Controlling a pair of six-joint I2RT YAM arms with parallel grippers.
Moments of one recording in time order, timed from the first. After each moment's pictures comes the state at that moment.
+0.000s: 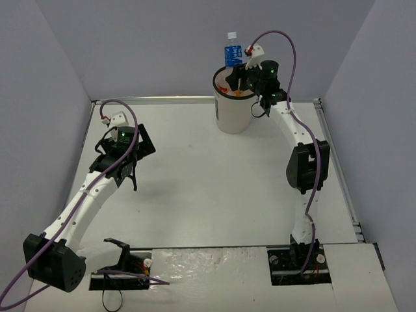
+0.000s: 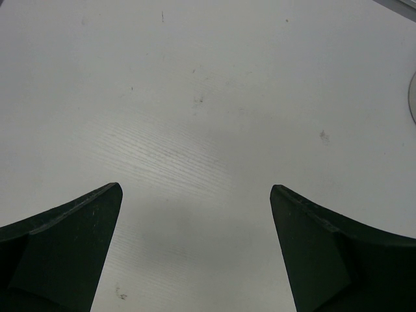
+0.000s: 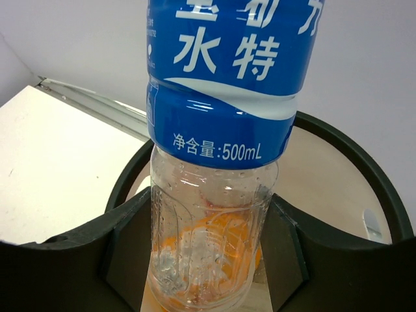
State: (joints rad) left arm -0.32 1.15 1.05 -0.54 -0.45 -0.55; right arm 0.23 2.15 2.00 0.02 -0.34 0.04
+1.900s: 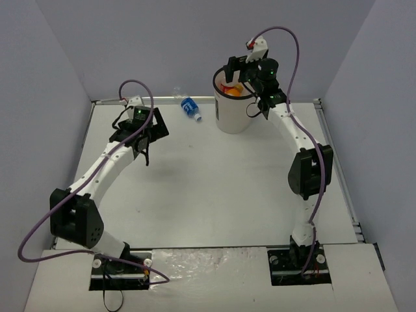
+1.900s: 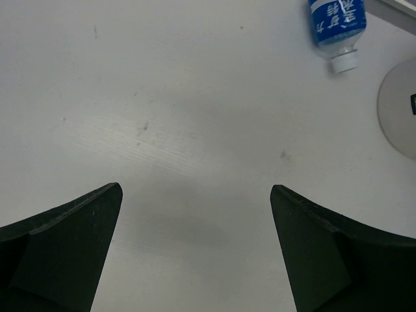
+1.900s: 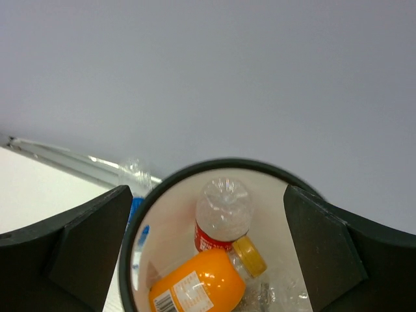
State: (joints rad) left arm -0.32 1.48 1.28 -0.49 -0.36 -0.56; right arm 0.28 2.07 1.94 0.16 -0.14 0.03
